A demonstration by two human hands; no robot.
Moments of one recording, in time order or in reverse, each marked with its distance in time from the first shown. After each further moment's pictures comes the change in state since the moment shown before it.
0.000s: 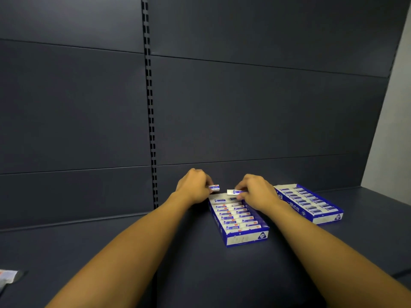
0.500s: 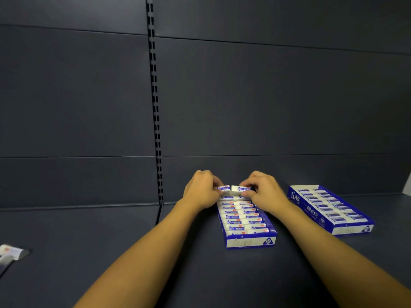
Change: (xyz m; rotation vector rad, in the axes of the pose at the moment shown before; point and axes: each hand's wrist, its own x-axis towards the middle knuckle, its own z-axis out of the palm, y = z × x) left_hand -0.007 0.010 0.032 -0.125 0.082 -0.152; right_hand 0.026 0.033 0.027 0.251 0.003 -0.169
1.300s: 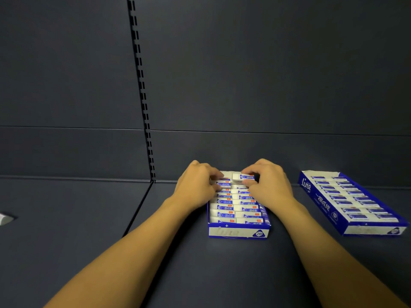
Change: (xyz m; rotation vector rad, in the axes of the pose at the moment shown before) left_hand -0.021 0.012 0.034 0.134 0.075 -0.018; right_hand -0.003 0.029 0.021 0.052 0.065 0.030
